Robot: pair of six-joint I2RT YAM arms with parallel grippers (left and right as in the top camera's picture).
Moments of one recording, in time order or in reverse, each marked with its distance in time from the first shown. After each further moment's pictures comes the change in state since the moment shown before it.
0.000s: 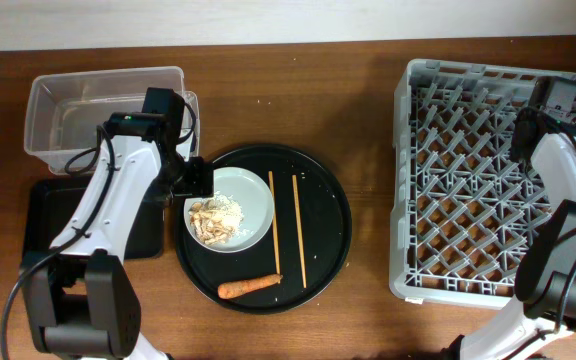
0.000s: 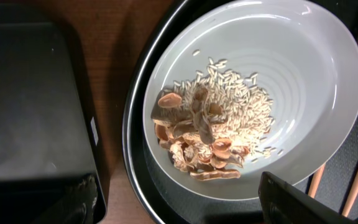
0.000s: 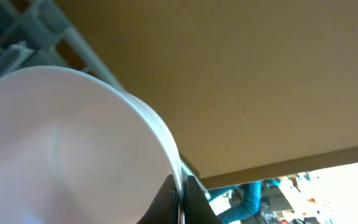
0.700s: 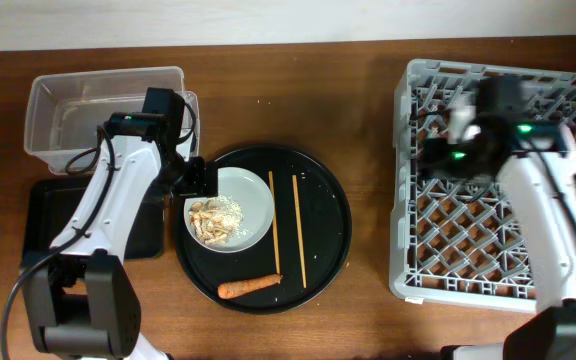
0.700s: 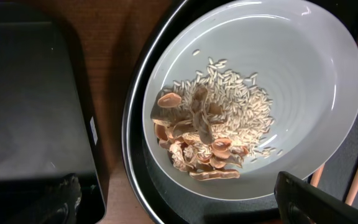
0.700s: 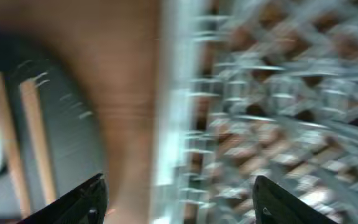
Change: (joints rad) left arm 0.000 0.000 0.000 0.000 0.002 -0.004; right arm 0.346 -0.337 0.009 -0.553 -1.421 0.060
